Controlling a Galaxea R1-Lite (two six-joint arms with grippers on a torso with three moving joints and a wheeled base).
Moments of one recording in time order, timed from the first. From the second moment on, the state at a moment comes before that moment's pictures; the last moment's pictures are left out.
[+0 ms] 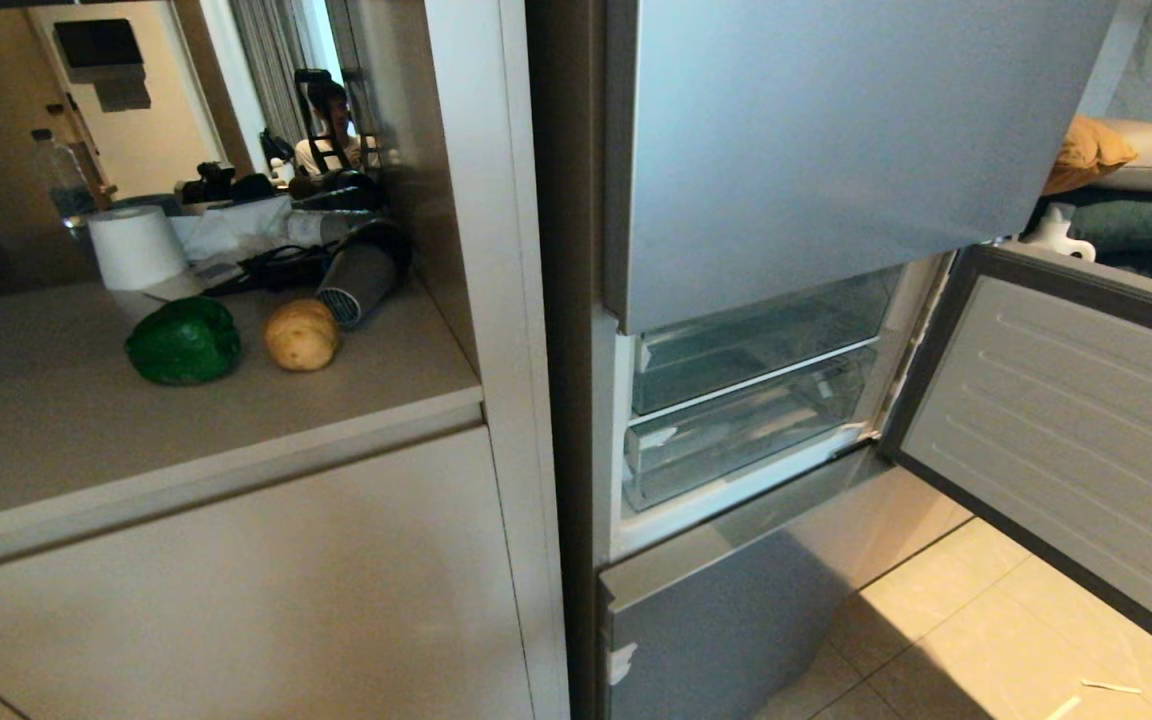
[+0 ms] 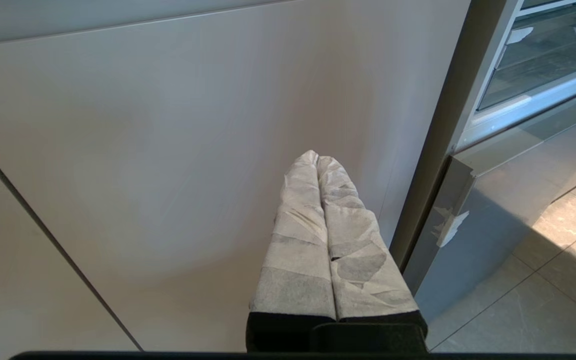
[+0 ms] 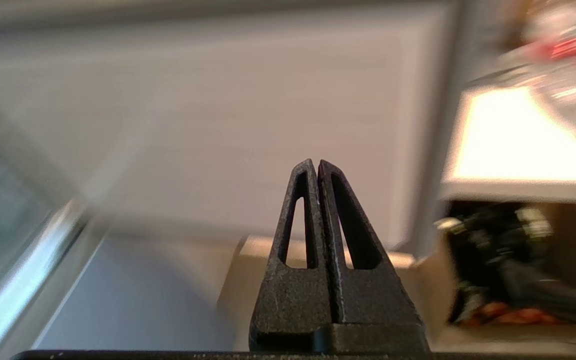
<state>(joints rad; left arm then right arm) 0.00 0.00 0.00 -0.03 0.00 0.00 -1.06 0.99 -0.30 -0.65 0.12 0.22</state>
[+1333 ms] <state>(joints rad) 0.00 0.00 0.00 -0.03 0.00 0.00 -1.67 1.80 -0.81 -0.90 0.58 0.47</state>
